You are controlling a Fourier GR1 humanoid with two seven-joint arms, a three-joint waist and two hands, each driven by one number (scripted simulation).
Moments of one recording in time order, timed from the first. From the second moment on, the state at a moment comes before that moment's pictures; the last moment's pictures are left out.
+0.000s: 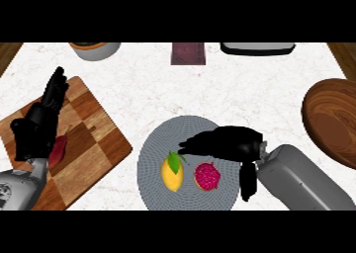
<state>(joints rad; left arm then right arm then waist) -0.22 0.46 -0.20 -1.58 0.08 0.37 0.14 -0.53 -0.36 0.60 -1.41 0.54 0.70 -0.24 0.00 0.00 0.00</state>
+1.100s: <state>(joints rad) -0.21 0.35 -0.09 -1.60 -0.05 0.26 0.17 -0.51 -0.16 0.59 -1.14 0.89 0.50 -0.47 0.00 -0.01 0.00</state>
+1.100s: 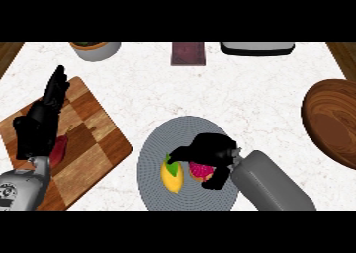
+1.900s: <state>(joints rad) -0.17 0.33 -0.03 -1.63 -0.07 0.24 0.20 -0.12 -0.02 0.54 -1.41 0.99 0.31 0.01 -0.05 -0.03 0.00</state>
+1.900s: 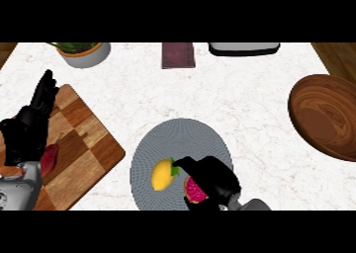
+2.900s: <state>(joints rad) -0.18 0.32 -0.02 -1.60 -0.07 0.21 0.16 0.30 -0.03 0.68 -2.20 1.14 0.00 0.47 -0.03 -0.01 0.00</state>
